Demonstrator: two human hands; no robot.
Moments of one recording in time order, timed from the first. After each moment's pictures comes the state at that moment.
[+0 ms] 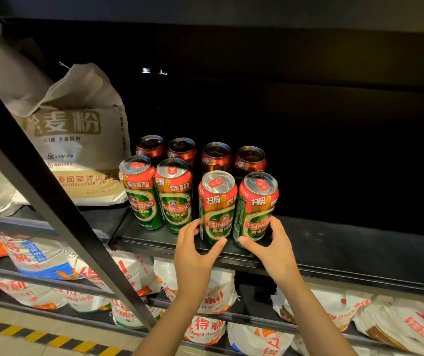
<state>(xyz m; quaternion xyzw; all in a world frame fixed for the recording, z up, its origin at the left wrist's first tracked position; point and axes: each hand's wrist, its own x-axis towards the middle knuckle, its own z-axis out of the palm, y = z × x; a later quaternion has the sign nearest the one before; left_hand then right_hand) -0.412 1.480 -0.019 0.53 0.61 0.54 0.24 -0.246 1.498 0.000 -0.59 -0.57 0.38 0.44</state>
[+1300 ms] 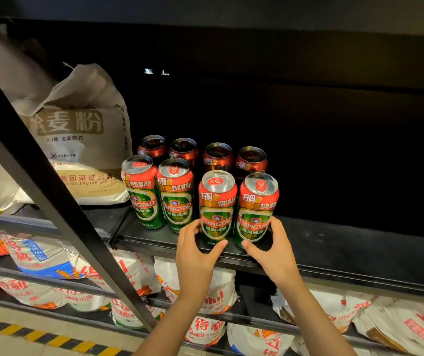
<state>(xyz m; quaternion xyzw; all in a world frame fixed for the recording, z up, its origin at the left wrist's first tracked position) -0.410 1.481 -0.022 0.53 0.62 0.54 0.21 -0.246 1.494 0.000 -0.59 -0.59 0.35 0.43</state>
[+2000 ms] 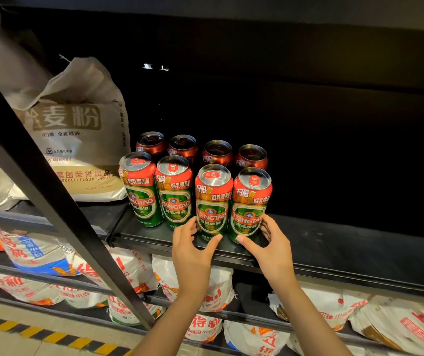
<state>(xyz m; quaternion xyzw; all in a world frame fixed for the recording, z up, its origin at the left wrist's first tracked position) -0.407 1.484 -0.023 0.50 0.63 0.57 0.18 -0.253 1.496 -0.004 -0.59 -0.57 0.35 0.46</state>
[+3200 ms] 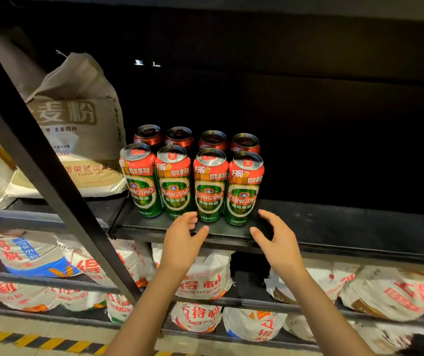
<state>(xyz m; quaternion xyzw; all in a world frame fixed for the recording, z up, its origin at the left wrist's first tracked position) -0.444 1.477 0.009 0.58 0.64 0.38 0.33 -0.245 1.462 0.018 -0.66 -0.61 0.26 0.35</state>
